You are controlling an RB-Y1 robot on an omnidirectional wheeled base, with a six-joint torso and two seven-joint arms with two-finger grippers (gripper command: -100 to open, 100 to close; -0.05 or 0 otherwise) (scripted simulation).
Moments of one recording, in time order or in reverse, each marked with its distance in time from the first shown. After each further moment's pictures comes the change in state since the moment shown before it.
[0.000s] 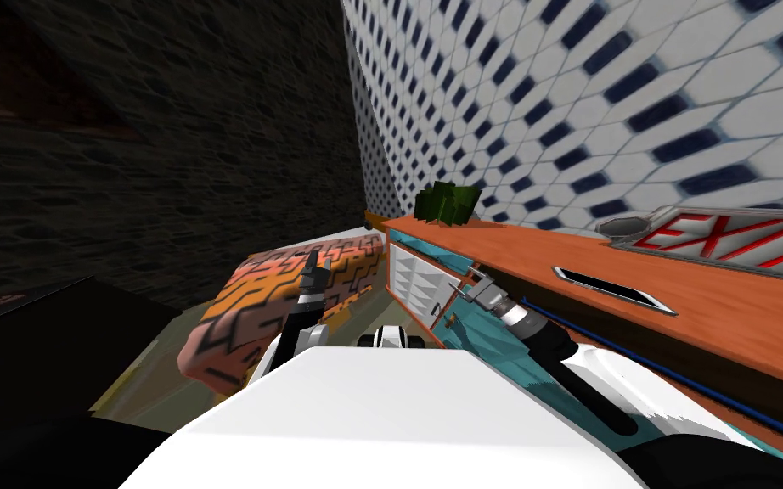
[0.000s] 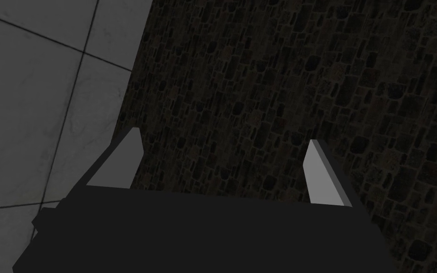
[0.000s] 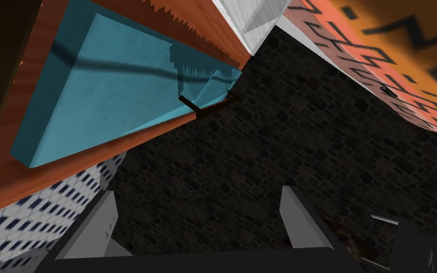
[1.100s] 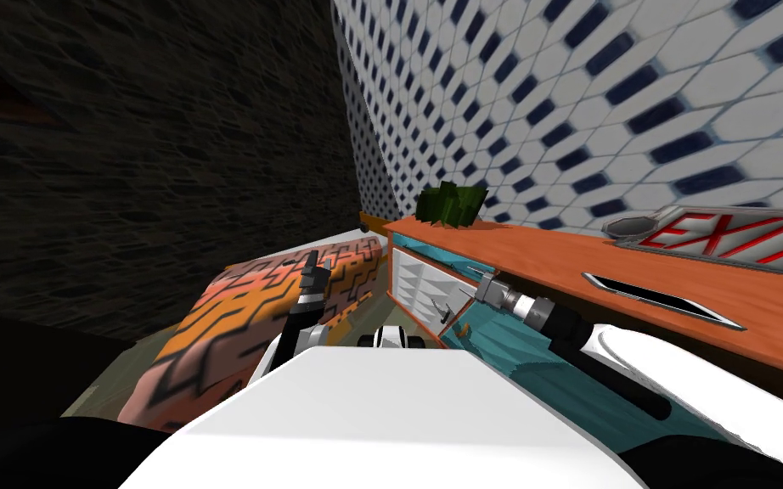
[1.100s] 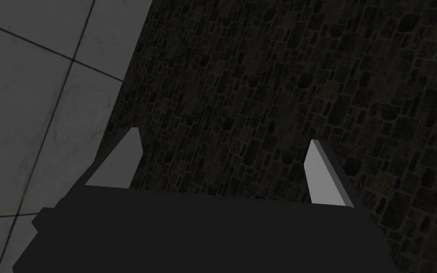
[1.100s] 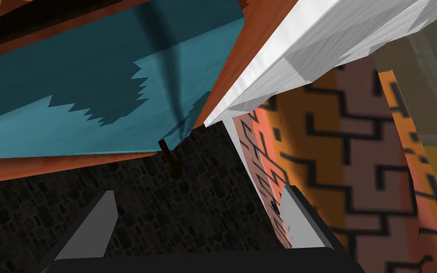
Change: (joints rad) left arm 0.000 0.000 0.000 0.000 0.000 0.000 0.000; right arm 0.064 -0.289 -0.131 0.030 0.259 0.015 0.146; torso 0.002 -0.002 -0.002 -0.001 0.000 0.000
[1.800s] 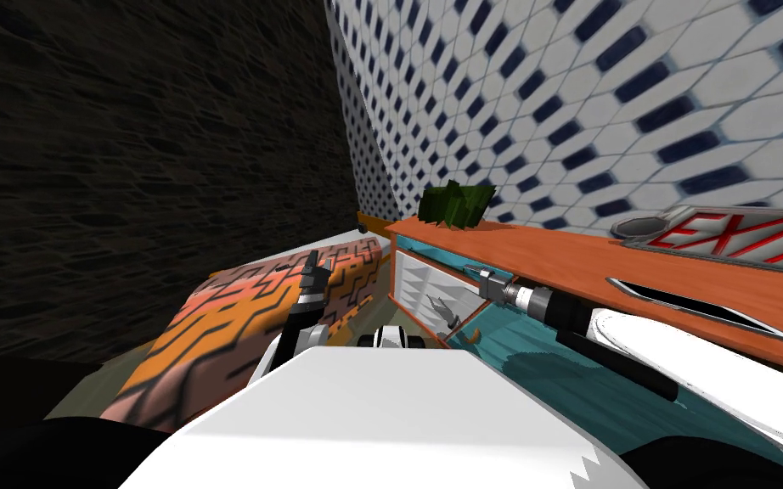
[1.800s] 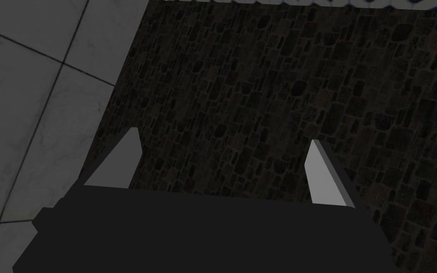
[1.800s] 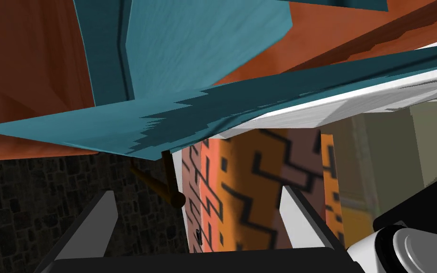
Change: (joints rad) left arm 0.000 0.000 0.000 0.000 0.000 0.000 0.000; right arm 0.039 -0.168 -0.073 0.008 0.147 0.003 0.089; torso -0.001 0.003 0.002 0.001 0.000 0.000
